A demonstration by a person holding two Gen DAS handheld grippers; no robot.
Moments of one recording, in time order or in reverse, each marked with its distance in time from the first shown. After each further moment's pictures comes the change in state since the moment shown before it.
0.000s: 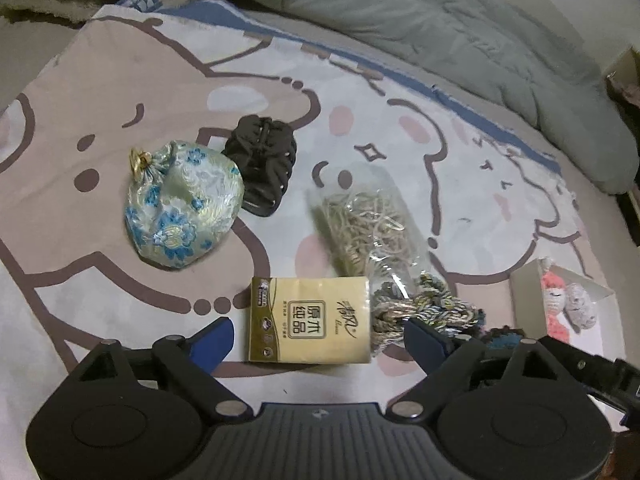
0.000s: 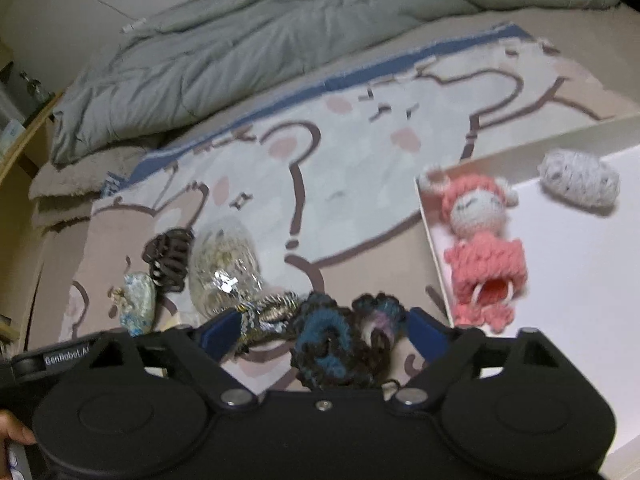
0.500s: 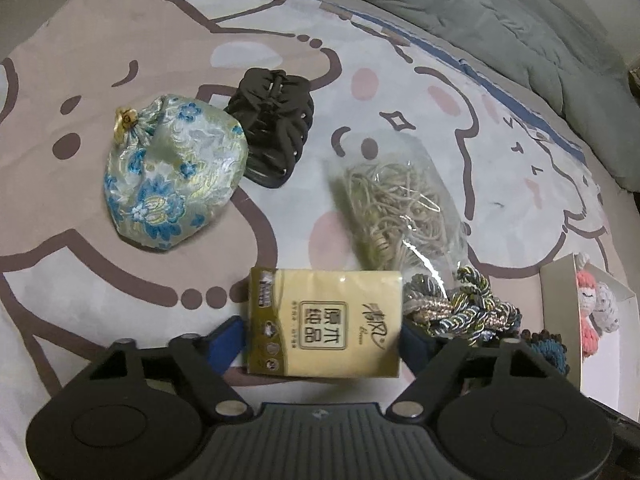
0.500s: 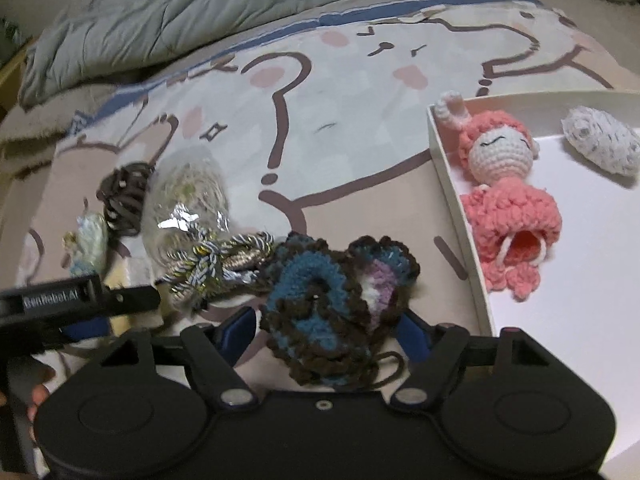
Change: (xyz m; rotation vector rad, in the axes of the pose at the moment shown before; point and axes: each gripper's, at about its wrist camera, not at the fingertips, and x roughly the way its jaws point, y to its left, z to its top) left arm 0.040 0.007 0.001 -0.038 0.064 0.021; right arm 0.049 0.010 -0.021 -0.082 0.116 -0.091
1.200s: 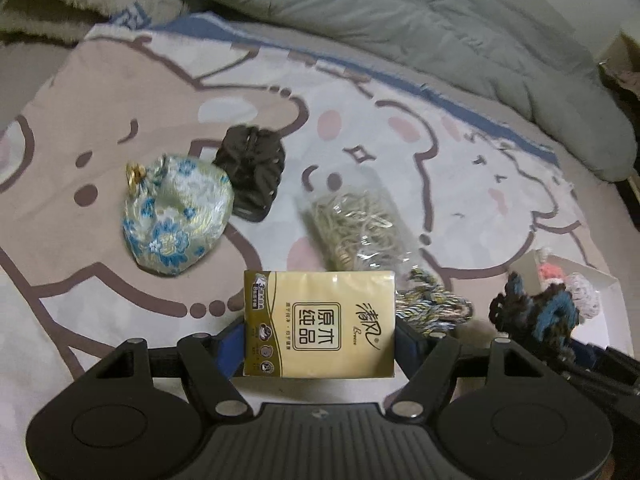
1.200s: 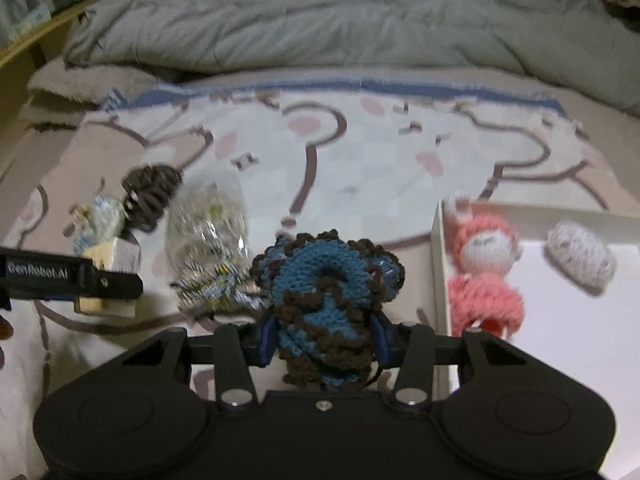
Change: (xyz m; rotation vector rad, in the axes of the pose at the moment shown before) left arm -0.052 -0.020 -0.012 0.095 -0.106 -0.006; right arm -0.043 0.021 0.004 -0.237 -0.162 -0.055
